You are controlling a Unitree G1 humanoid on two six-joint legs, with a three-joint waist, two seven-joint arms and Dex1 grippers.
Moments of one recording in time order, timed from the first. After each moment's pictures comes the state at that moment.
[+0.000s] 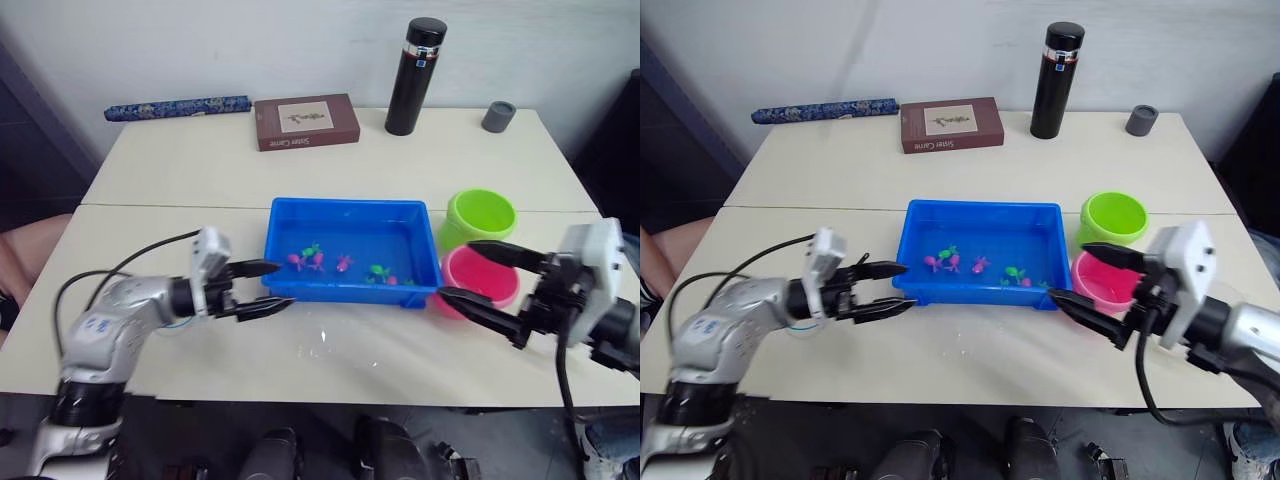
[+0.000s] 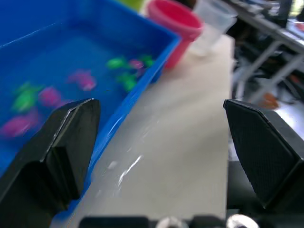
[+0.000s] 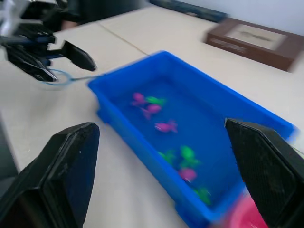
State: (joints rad) left arm -0.22 0.66 0.18 -0.24 -0.60 0.70 -0.95; right arm -0.03 -0.94 -0.39 -0.64 0.96 0.65 0.72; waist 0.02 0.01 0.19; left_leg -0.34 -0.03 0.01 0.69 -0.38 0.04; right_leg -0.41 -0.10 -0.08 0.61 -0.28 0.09
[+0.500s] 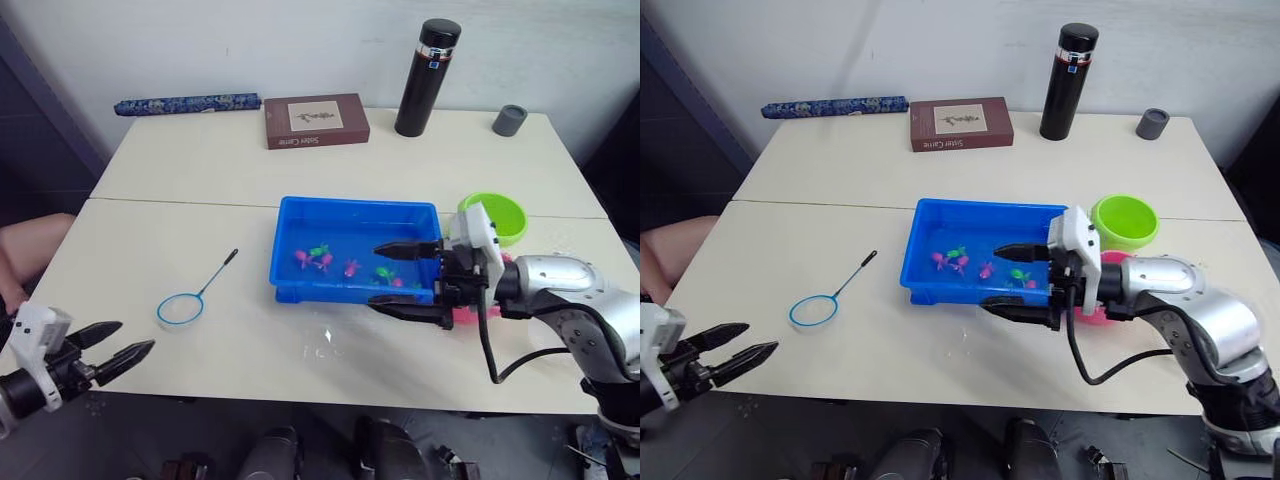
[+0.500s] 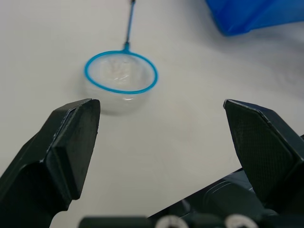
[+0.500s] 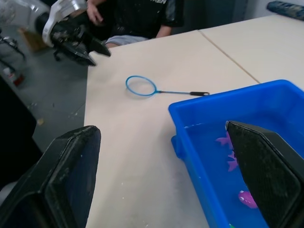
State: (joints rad) left arm 0.35 0.83 0.69 -0.25 -0.55 0.67 -0.88; right arm -0.42 -0.80 0.04 -0.41 0.76 0.61 0.98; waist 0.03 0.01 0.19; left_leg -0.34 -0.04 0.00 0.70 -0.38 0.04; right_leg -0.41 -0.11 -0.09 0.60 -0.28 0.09
